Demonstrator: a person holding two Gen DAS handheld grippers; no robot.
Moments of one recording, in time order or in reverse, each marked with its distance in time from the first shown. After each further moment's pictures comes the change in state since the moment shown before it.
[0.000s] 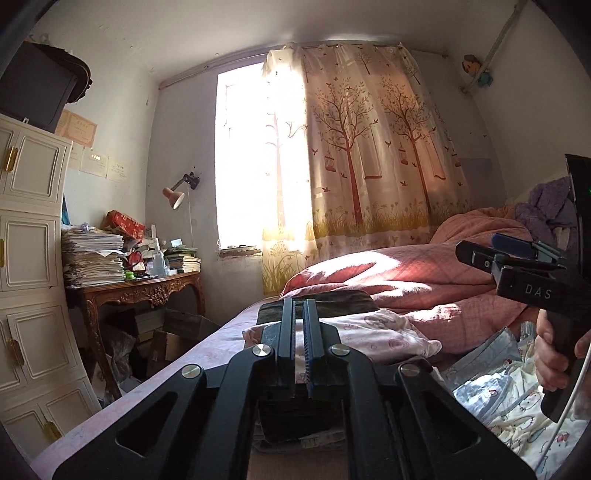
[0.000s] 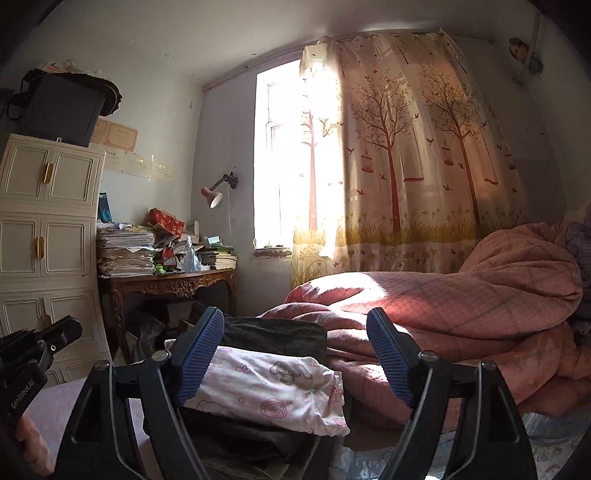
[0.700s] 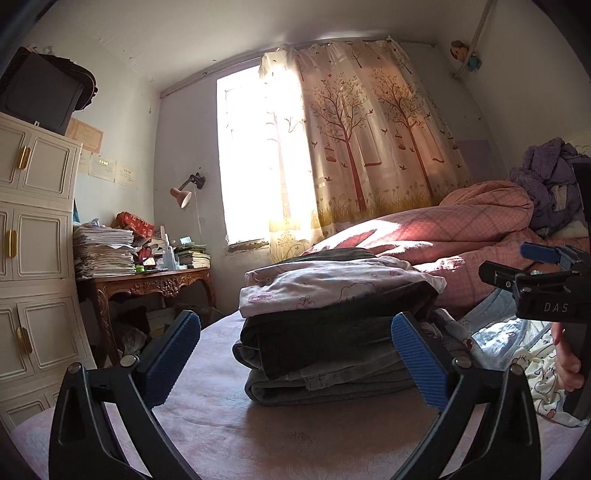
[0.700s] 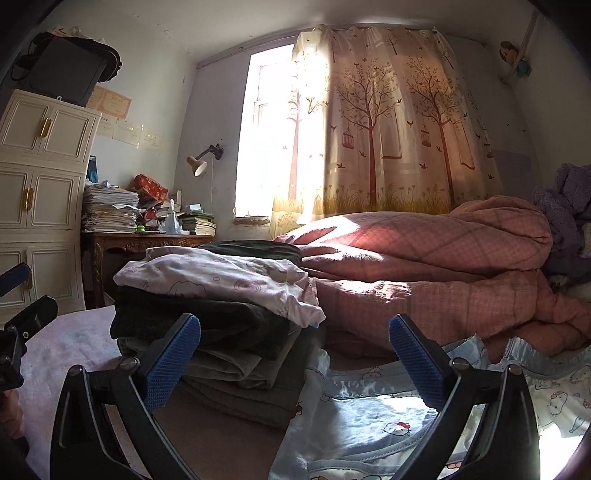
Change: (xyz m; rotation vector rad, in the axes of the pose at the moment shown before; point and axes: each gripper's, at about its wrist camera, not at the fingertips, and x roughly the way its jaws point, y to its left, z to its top) left arm -0.017 -0.017 -0.089 0.063 -0.023 0.043; right arm -0.035 -0.003 -0.118 -0.004 0.065 -0.093
